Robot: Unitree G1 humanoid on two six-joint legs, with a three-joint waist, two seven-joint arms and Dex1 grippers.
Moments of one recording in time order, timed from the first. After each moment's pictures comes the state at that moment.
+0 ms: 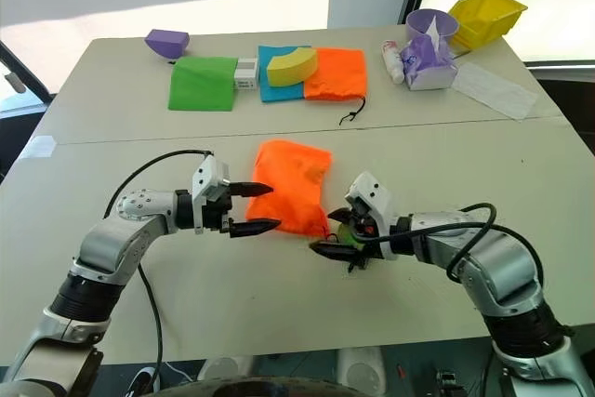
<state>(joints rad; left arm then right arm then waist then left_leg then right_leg) -0.33 0.53 -0.16 -0.15 -0.38 0.47 -1.06 -0.21 -0.76 0.05 -0.54 0.68 1.04 0.81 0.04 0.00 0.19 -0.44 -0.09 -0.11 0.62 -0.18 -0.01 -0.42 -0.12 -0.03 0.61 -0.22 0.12</state>
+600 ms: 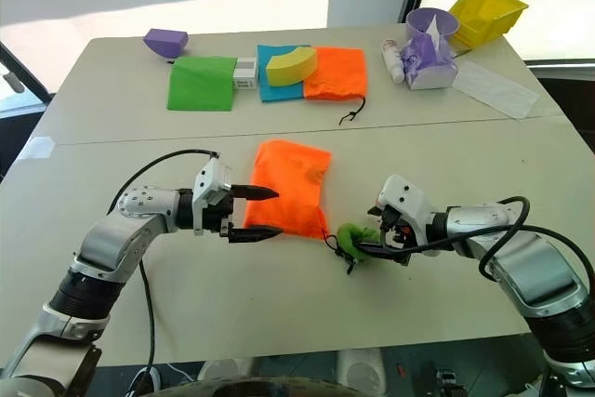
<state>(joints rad) -0.35 0.55 -0.18 -0.15 -0.39 0.44 -1.13 -0.15 -0.94 0.08 -0.44 0.48 0.82 0.88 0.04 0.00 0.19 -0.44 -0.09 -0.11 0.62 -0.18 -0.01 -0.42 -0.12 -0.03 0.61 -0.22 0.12</state>
